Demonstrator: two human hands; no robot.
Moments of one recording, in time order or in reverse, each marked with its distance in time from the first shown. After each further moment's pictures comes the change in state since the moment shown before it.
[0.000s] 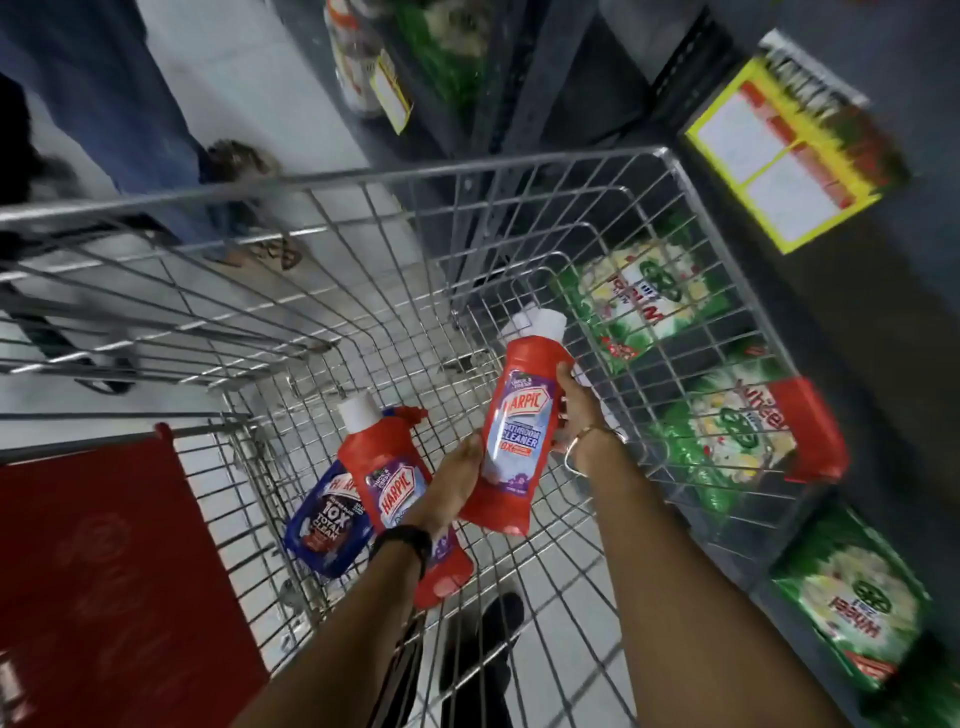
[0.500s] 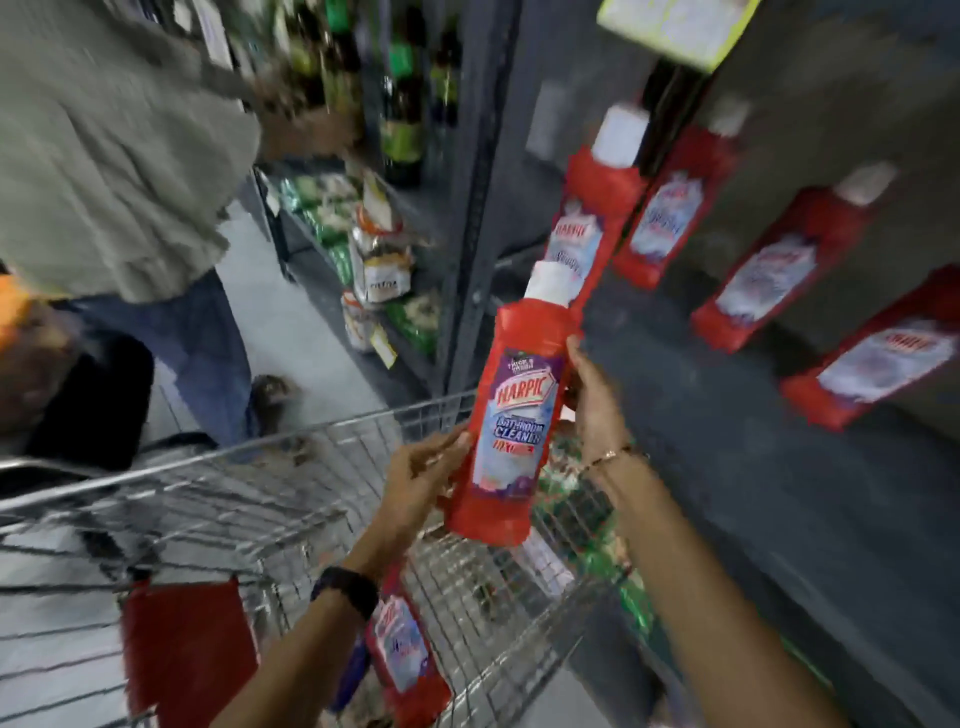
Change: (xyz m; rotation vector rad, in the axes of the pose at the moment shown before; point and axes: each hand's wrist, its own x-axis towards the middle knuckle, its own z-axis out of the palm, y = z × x) left_hand -0.183 0.188 0.024 -0.021 0.028 0.660; right_hand -0.241 -0.191 -0.086 0.346 -0.071 -0.717
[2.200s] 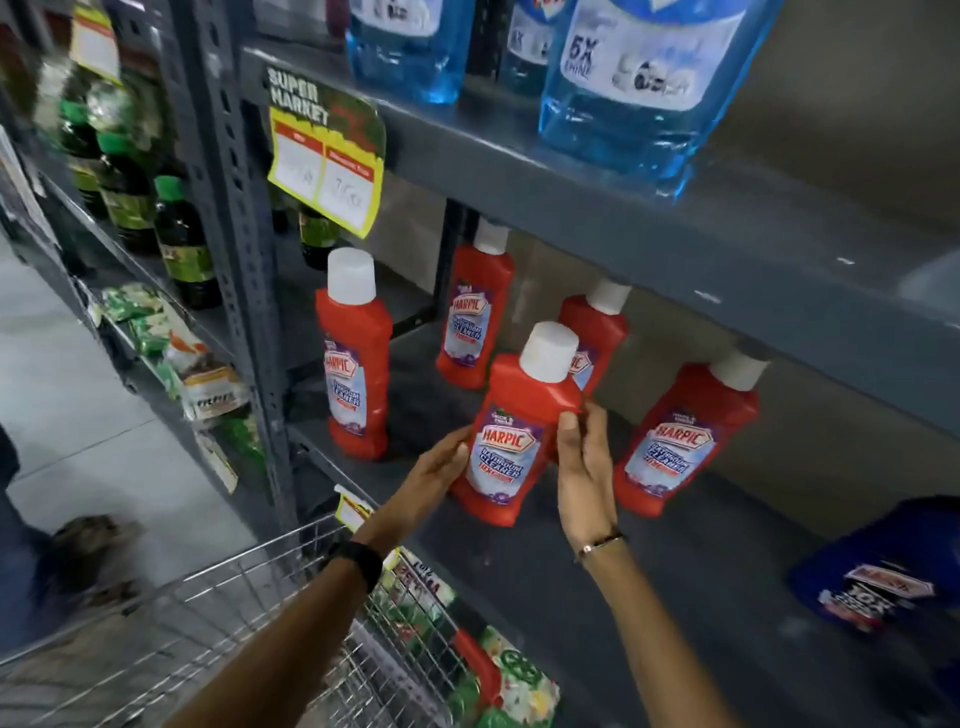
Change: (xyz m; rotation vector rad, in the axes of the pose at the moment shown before) left_hand 0.183 0.028 0.201 0.052 -0.412 0.218; right_hand 0.055 -0.074 -0.178 -0.212 0.202 -0.527
